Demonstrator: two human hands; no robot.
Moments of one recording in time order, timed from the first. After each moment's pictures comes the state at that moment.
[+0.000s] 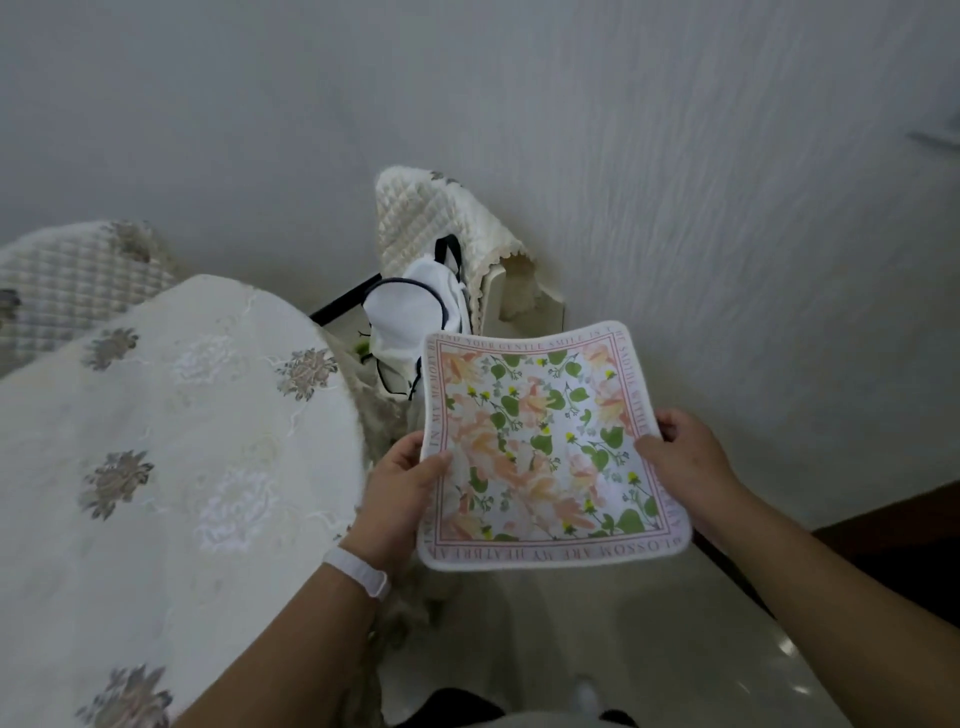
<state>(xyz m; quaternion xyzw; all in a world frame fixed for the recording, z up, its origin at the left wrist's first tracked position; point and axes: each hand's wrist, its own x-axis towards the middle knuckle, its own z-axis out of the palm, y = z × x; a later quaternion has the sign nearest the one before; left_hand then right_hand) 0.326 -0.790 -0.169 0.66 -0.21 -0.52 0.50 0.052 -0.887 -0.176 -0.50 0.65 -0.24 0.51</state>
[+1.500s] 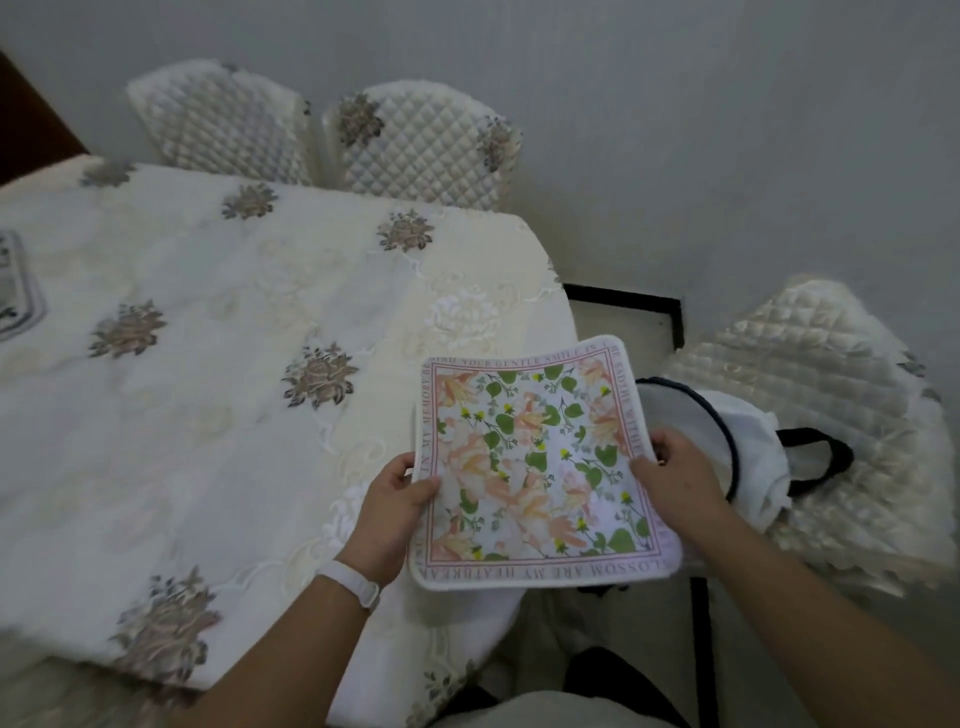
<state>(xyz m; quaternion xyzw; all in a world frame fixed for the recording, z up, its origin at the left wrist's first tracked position) 0.604 -0.808 -0.244 0.67 0.13 -0.31 0.66 0.489 -1.090 -0.210 -0.79 0.39 0.01 0.48</state>
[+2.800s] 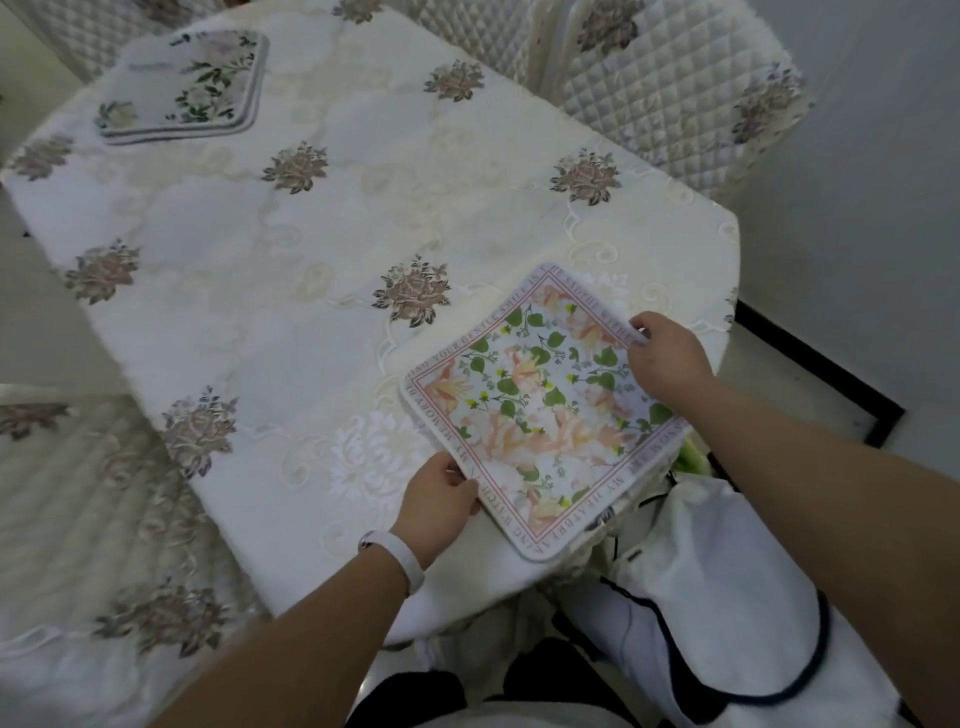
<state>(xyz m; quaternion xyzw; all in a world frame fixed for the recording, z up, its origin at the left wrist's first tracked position) 0.584 -0.893 -0.284 0.75 0.30 -0.19 0.56 0.768 -1.138 -0.265 -0.95 0.04 0.15 0.26</state>
